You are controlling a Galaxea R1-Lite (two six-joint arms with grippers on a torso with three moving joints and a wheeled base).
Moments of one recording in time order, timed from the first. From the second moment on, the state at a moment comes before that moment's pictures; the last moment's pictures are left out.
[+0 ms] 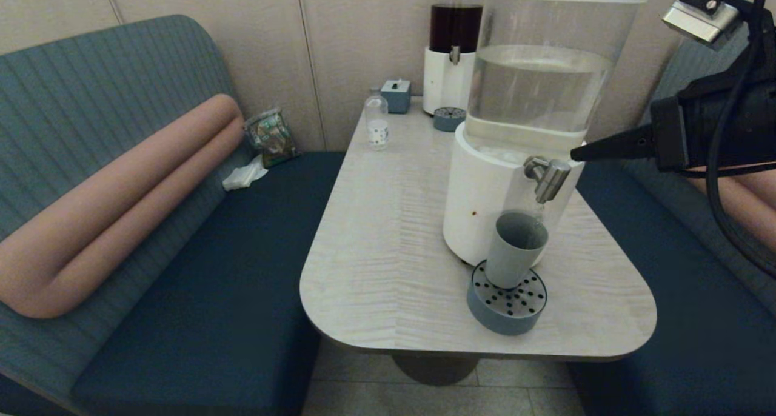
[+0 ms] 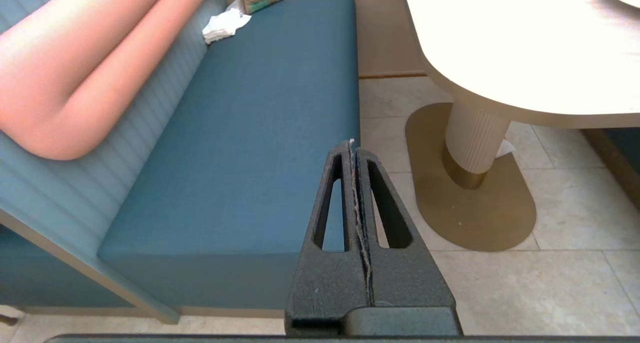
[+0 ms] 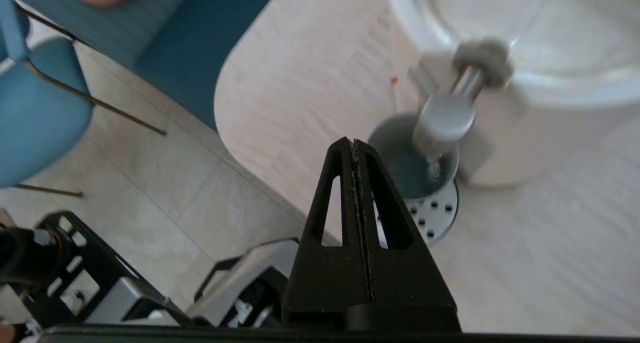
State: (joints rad) left arm 0.01 0.00 0.00 -0.01 -0.01 0.07; right arm 0.35 1.51 -1.57 0.52 0.30 0.08
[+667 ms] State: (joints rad) left arm 0.01 0.00 0.00 -0.01 -0.01 0.07; right arm 0.44 1.57 -1.59 0.50 0.19 0.08
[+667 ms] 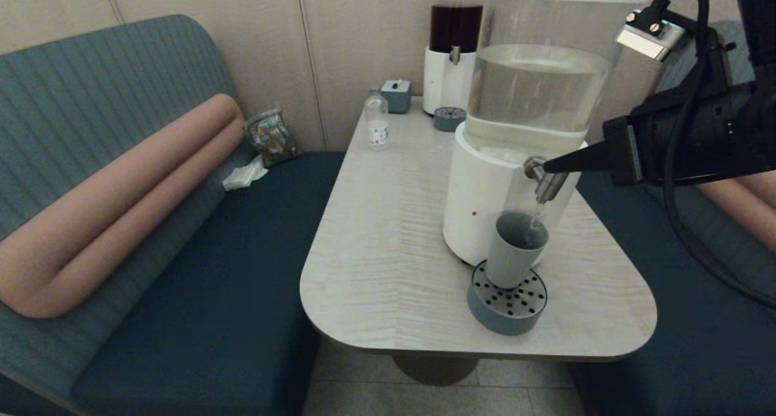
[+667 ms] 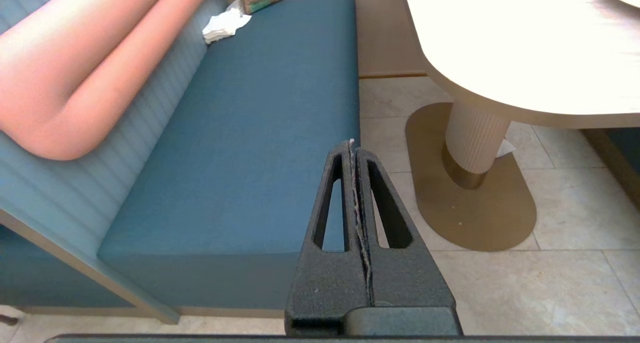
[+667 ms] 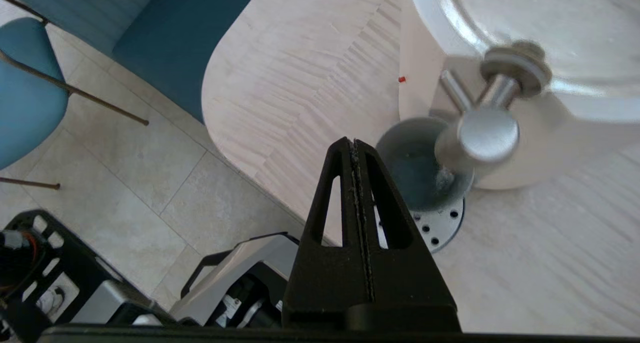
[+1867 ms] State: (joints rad) left arm 0.01 0.00 0.00 -0.01 -0.01 0.07; right arm 0.44 1.70 -1.74 0.57 0.02 0.02
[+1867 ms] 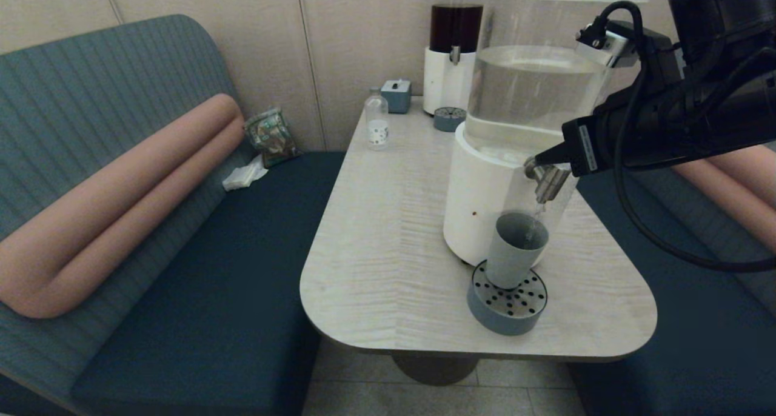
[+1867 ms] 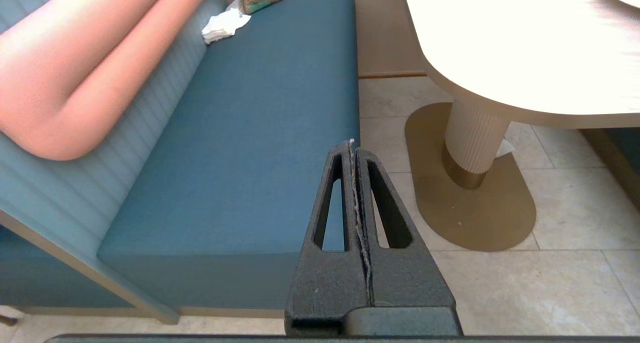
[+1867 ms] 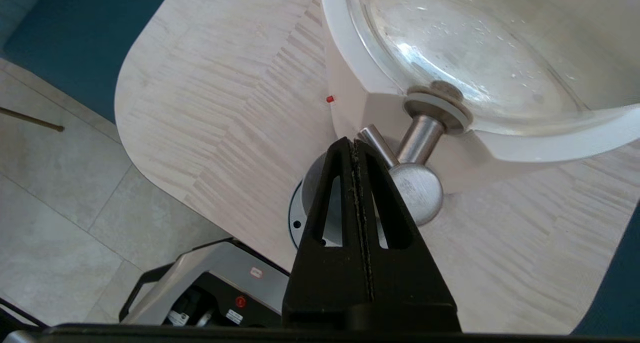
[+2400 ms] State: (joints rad) left arm 0.01 0.00 0.00 -0.01 -0.01 0.07; right arm 0.46 1.69 -1.73 0.59 0.01 0.02
